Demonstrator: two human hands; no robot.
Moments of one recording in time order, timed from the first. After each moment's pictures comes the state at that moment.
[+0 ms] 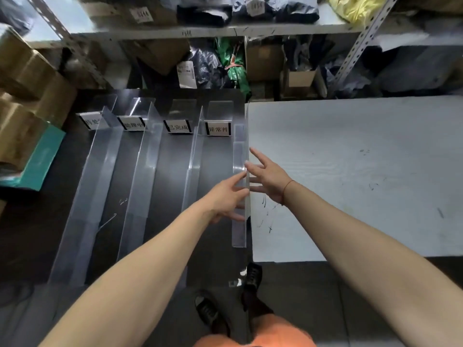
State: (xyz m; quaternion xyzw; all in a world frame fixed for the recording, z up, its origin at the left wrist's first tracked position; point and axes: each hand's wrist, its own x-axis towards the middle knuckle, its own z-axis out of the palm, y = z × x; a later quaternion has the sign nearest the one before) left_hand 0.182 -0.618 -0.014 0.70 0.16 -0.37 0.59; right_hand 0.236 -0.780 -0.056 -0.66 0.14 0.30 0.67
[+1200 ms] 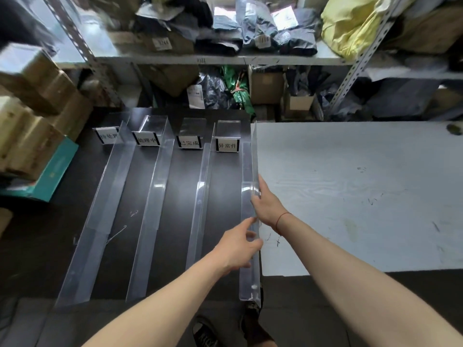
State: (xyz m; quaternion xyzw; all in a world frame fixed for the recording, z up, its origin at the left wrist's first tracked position) left_hand 0.093 -0.603 -0.018 0.77 0.09 -0.36 0.52; right_hand 0.186 -0.737 -0.049 -0.83 0.10 0.25 0.49
